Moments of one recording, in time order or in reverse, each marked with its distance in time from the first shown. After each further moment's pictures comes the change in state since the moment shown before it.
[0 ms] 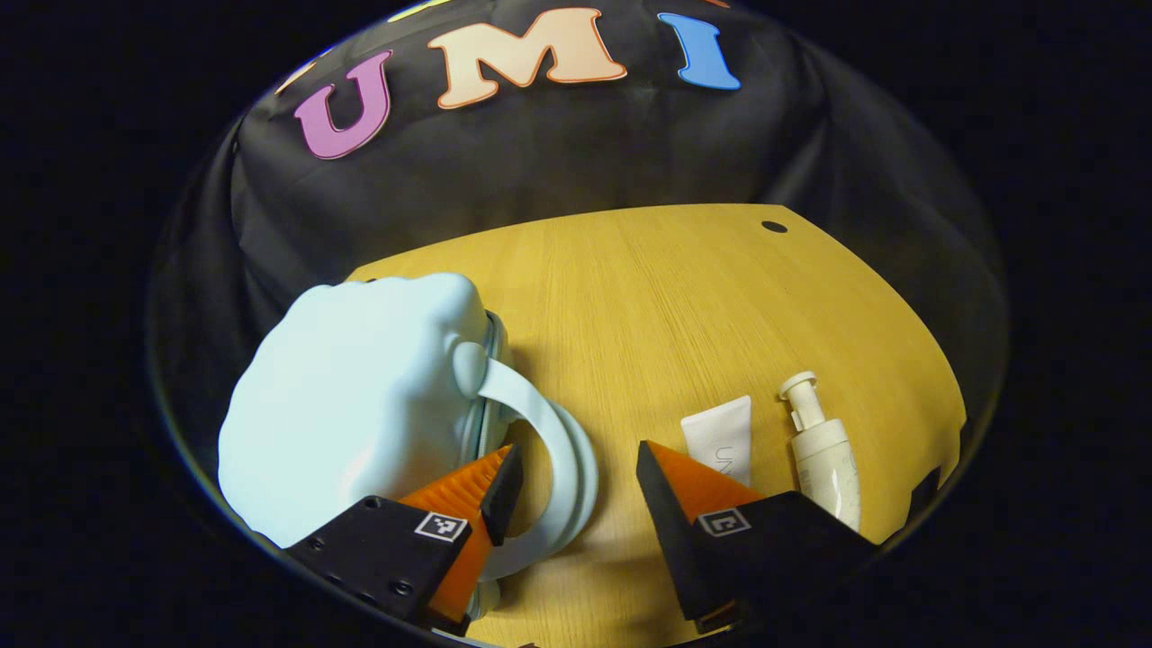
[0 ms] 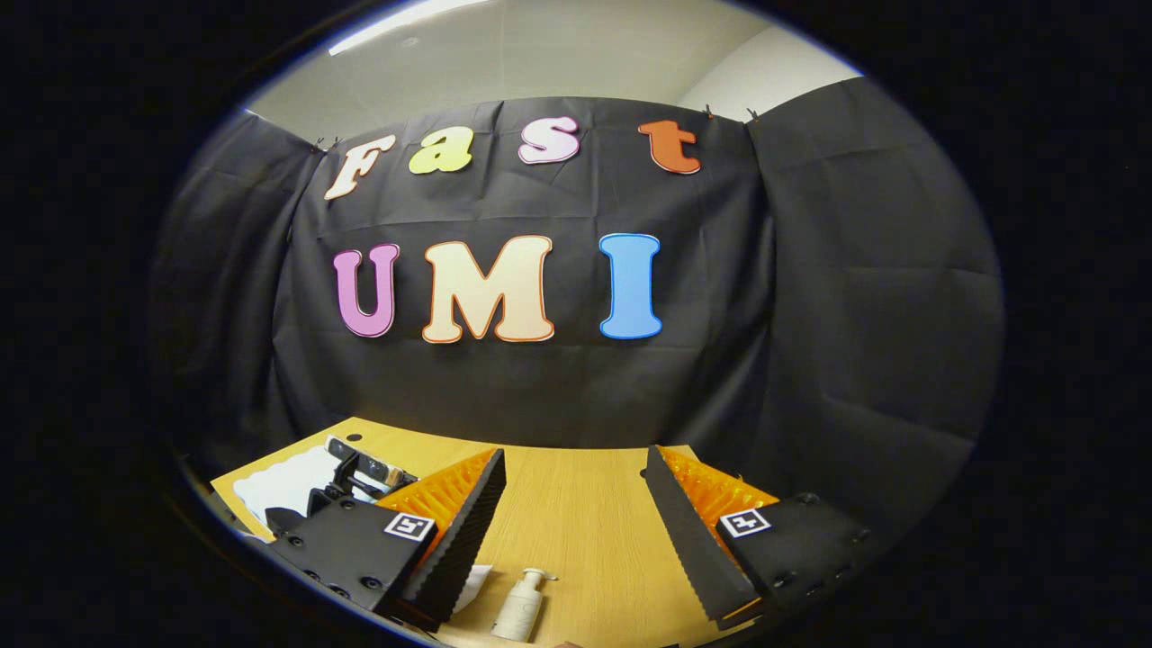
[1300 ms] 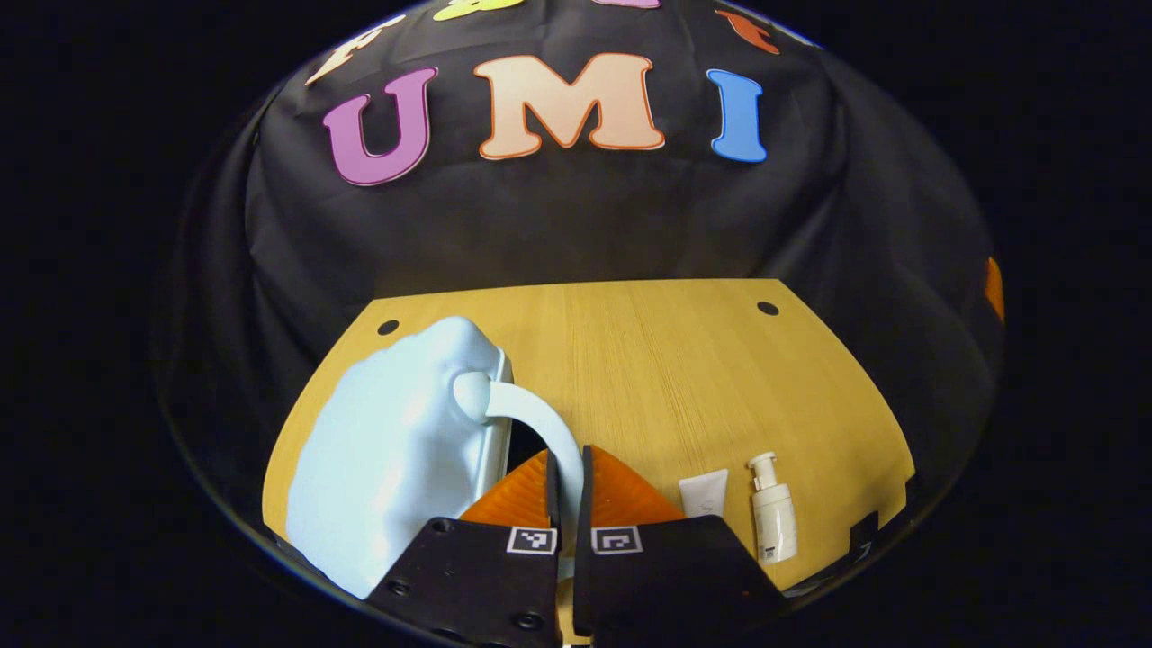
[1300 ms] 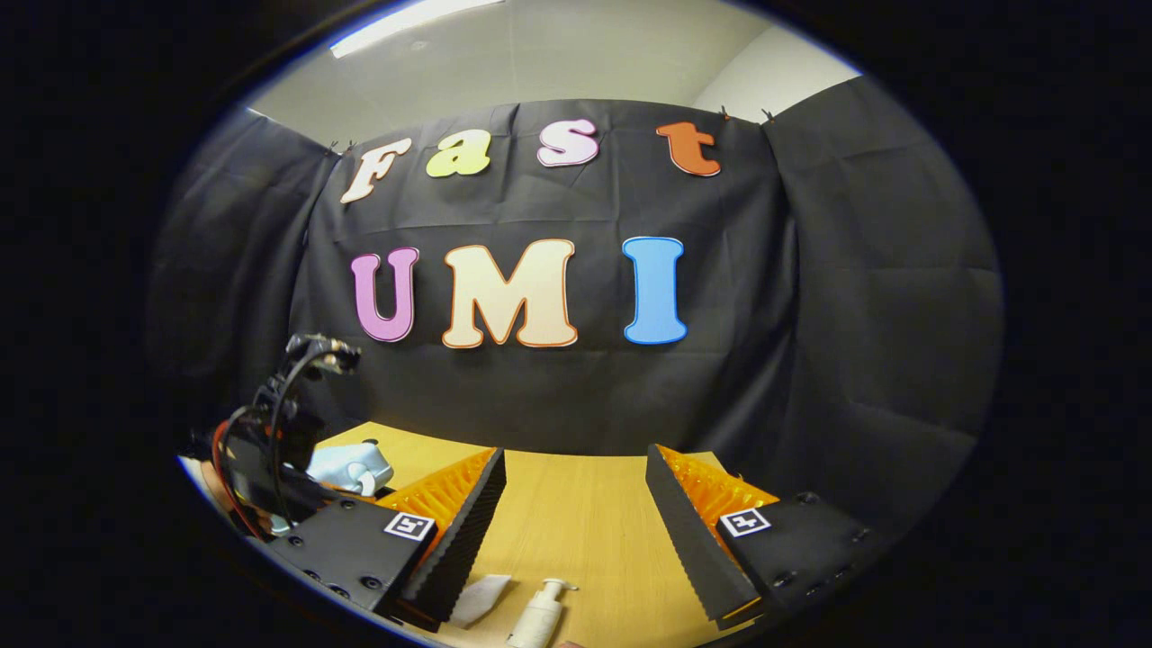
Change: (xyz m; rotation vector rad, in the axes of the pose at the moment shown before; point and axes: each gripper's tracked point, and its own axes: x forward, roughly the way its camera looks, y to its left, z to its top) left arm -0.083 0.062 0.104 -0.089 -0.167 -0.027; right arm 0.015 0.033 0.000 0.008 -0.028 0.078
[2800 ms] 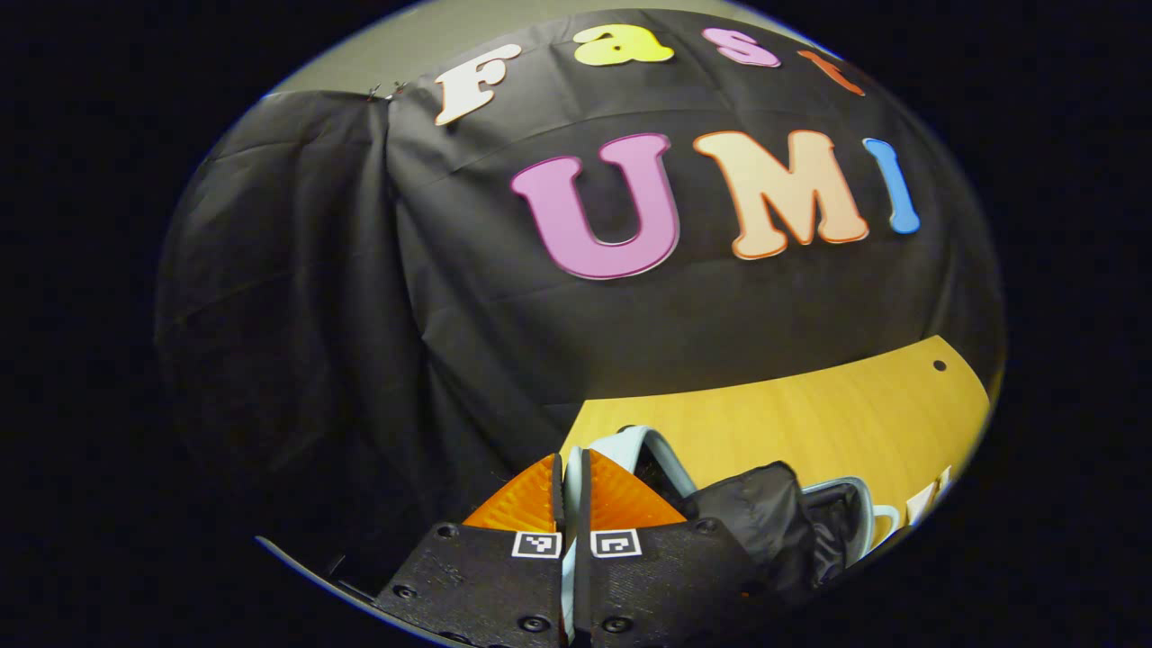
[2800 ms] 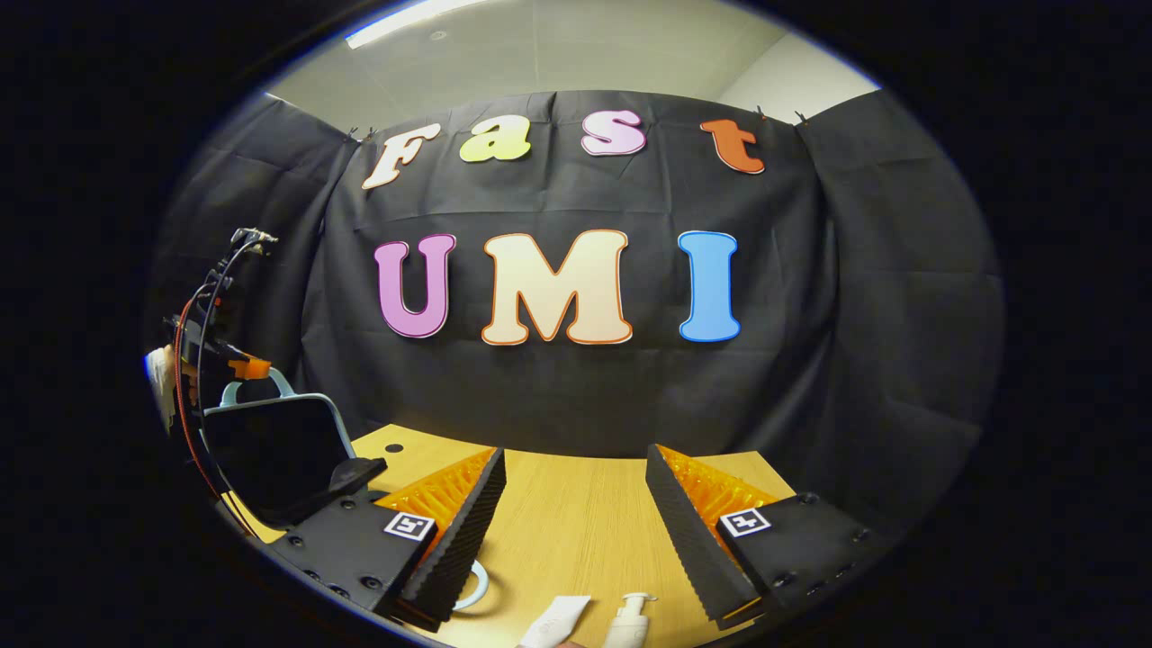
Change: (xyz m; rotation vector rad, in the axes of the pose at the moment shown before) left arm -0.046 0.367 0.096 0.043 -0.241 0.430; right arm 0.042 0.117 -0.007 -0.018 0.016 0.024
